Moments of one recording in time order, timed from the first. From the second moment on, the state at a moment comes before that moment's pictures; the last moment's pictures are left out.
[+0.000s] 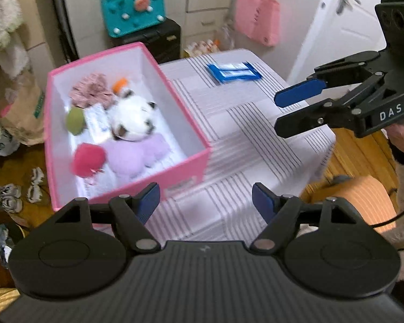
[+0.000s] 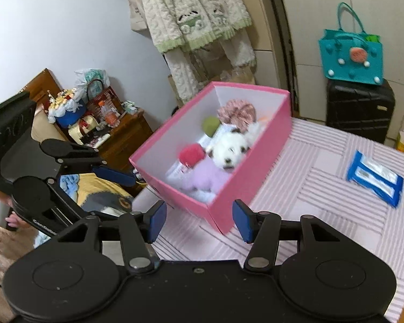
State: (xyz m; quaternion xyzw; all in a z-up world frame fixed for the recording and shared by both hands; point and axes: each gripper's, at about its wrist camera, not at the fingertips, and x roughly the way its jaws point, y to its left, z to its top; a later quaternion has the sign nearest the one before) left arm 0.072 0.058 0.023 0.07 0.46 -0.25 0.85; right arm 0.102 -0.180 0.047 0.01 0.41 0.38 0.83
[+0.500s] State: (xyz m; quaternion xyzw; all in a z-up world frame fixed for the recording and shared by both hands) left arm 0.084 -0.021 -0.001 0.06 0.45 -0.33 0.83; right arm 0.087 -0.261 0.009 0.03 0.40 0.33 0.85
